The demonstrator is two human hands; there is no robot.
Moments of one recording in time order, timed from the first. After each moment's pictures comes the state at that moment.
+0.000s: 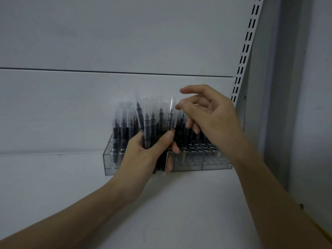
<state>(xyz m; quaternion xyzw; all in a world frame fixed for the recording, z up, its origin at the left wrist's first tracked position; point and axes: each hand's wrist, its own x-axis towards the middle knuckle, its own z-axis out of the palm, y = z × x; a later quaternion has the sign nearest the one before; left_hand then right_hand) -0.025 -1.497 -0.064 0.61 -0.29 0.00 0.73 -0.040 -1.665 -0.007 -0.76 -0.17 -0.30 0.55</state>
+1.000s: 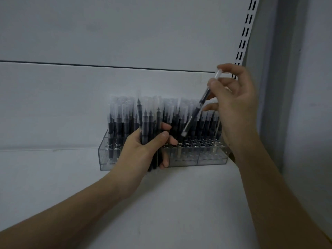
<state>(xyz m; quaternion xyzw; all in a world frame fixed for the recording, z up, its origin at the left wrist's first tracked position) -0.023 -1.498 -0.069 0.60 -0.27 -0.03 0.75 -0.044 -1.679 0.004 -0.64 -0.07 -0.45 0.62</state>
